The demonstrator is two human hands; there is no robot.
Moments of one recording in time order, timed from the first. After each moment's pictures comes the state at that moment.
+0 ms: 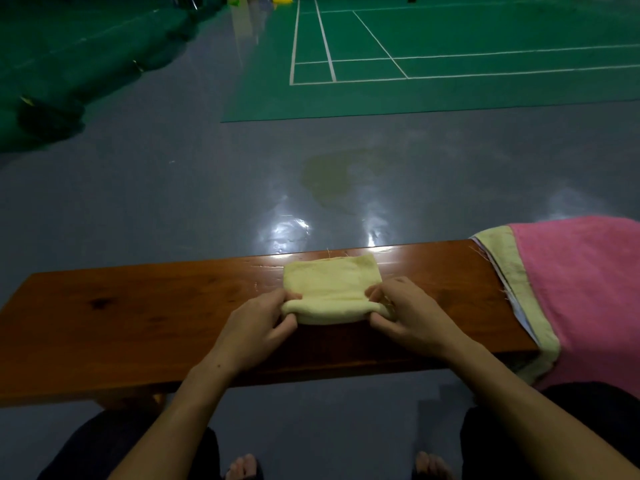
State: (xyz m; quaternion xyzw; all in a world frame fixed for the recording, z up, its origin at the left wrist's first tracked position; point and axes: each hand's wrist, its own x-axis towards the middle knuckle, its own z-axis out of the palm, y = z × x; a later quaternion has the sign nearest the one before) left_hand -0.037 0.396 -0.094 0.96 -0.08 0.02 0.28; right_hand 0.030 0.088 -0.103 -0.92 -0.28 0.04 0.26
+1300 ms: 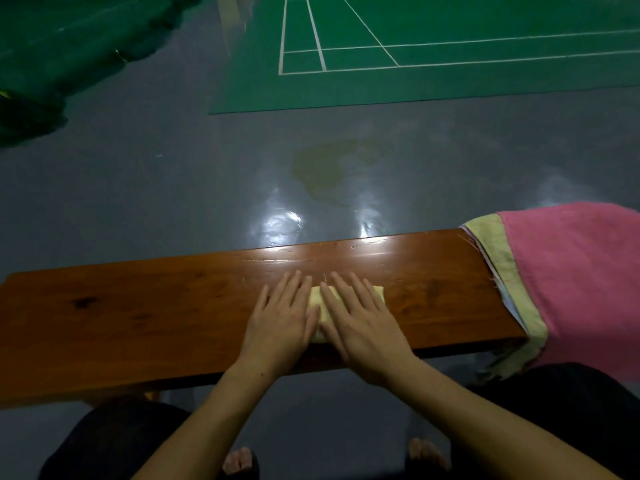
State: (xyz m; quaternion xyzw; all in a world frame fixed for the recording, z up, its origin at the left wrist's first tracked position) left_hand -0.028 0.338 -0.131 1.00 -0.06 0.00 0.06; right_hand -0.014 0.144 -0.137 -0.95 -0.29 -0.02 0.08
